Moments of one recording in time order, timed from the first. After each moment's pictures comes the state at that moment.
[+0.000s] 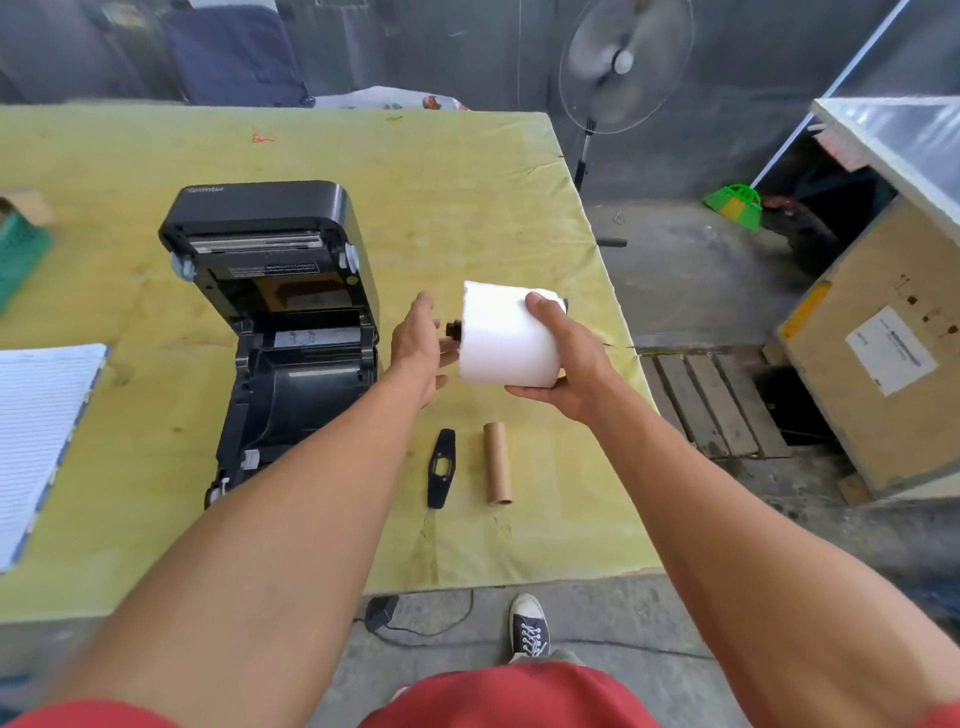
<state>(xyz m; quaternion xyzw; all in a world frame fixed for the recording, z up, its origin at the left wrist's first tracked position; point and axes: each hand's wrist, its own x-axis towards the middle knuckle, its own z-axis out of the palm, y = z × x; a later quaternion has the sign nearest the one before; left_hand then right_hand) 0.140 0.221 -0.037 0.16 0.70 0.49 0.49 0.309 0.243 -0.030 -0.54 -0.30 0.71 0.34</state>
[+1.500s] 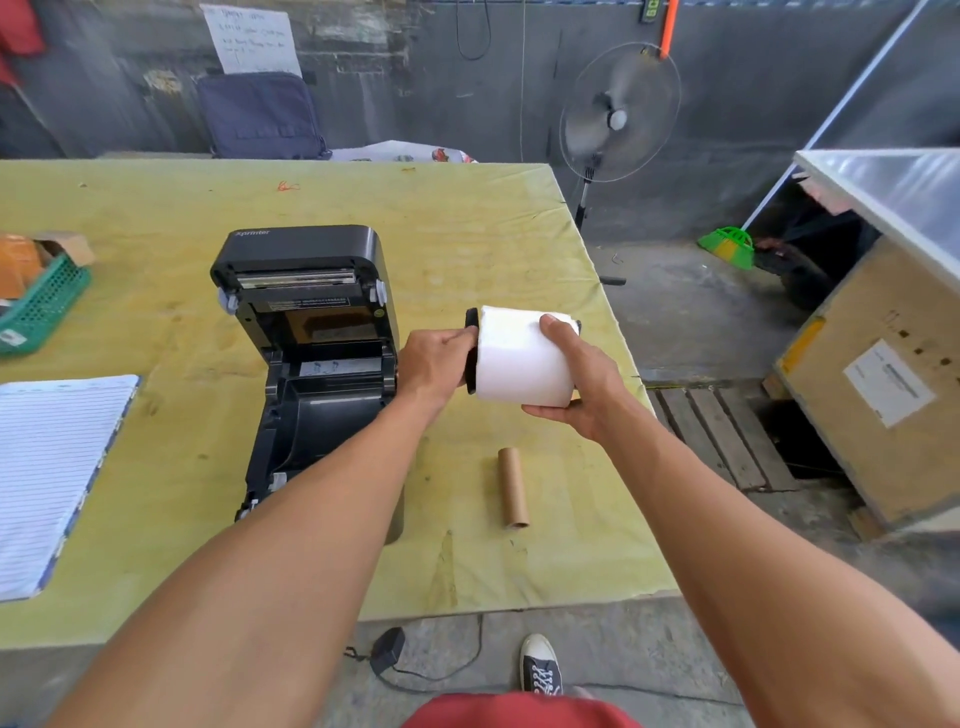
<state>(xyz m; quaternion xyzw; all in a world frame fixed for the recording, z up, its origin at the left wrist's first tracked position) 0.132 0.198 -0.008 0.36 0.70 0.49 0.38 0.304 0.233 -0.013 -0.56 -0.32 0.68 0.36</state>
